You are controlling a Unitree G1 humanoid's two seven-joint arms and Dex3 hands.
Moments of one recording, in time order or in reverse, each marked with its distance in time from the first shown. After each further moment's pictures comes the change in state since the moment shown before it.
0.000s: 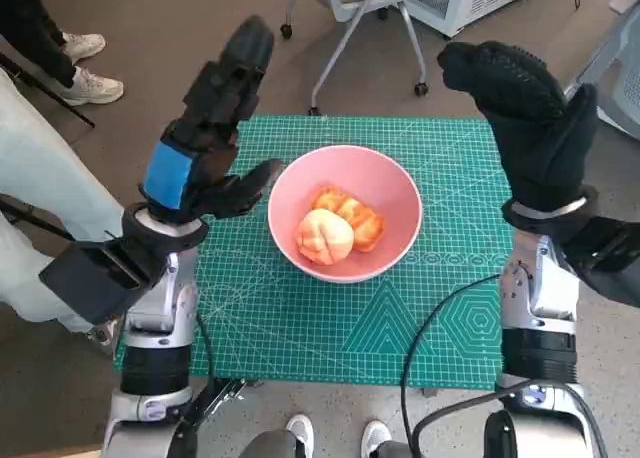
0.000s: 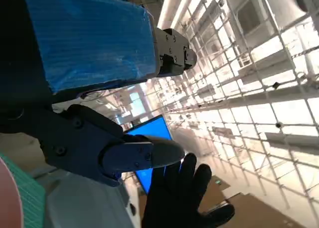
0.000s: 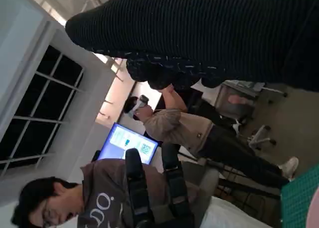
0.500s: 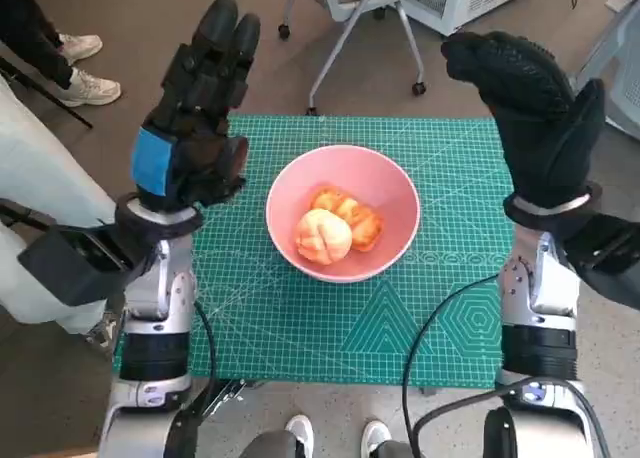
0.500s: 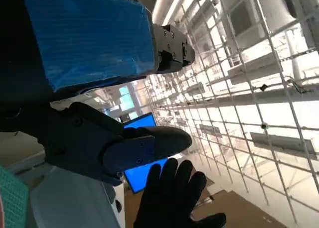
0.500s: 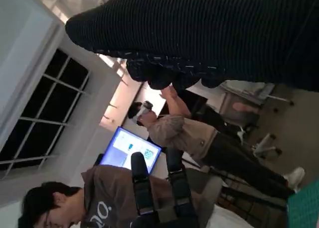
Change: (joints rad) left arm -0.066 0.022 0.019 0.063 -0.061 -0.010 -0.055; right arm -0.023 0.005 0.004 0.007 -0.023 -0.044 -0.023
